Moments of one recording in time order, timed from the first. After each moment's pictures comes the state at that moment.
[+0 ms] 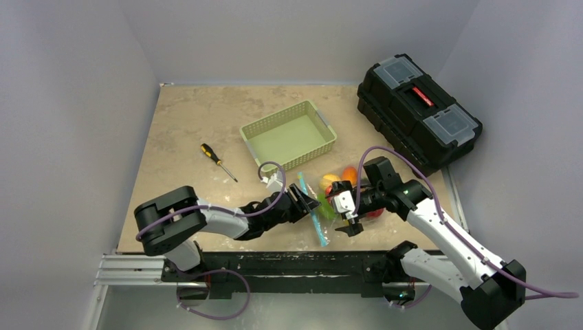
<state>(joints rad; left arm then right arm) -1.10 1.58 0.50 0.61 -0.26 -1.40 0.52 0.93 0.74 -0.81 -0.83 -1.21</state>
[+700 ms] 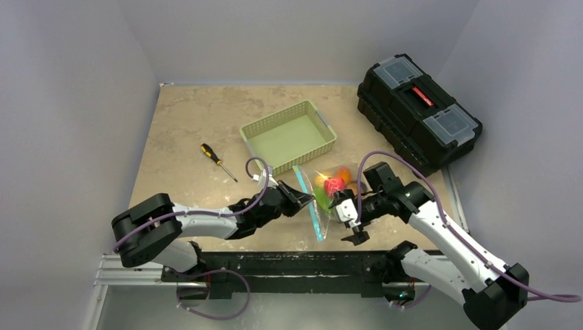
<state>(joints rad) -1.06 1.42 0.48 0.57 -0.27 -1.53 0.54 0.91 0.75 -0.98 -0.83 -1.28</state>
